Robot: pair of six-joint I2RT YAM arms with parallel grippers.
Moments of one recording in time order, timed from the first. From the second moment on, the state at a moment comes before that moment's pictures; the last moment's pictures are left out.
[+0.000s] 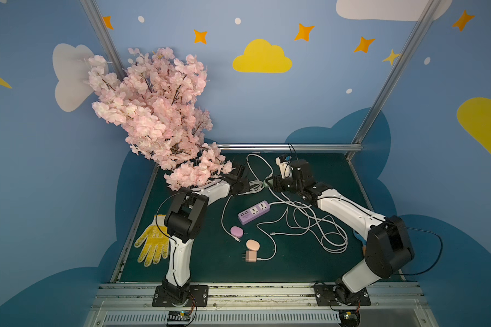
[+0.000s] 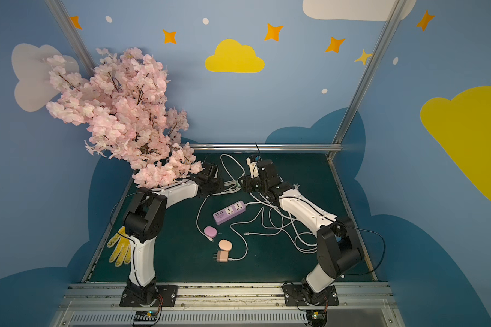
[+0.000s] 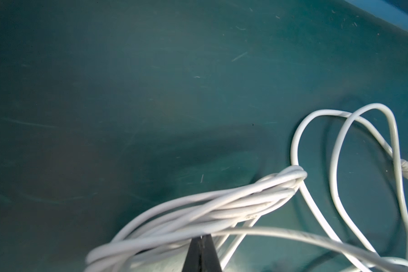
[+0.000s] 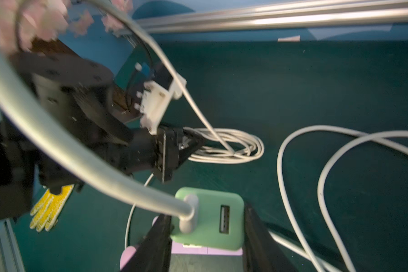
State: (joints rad) left arm -0.43 2.05 1.42 -0.26 0.06 -0.52; right arm 0.57 1.60 1.17 -0.16 -0.22 0.31
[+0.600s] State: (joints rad) left arm -0.60 1.69 0.93 -0.24 0.12 -0.73; right arm 0.66 1.67 0.95 0.01 -0.20 0.14
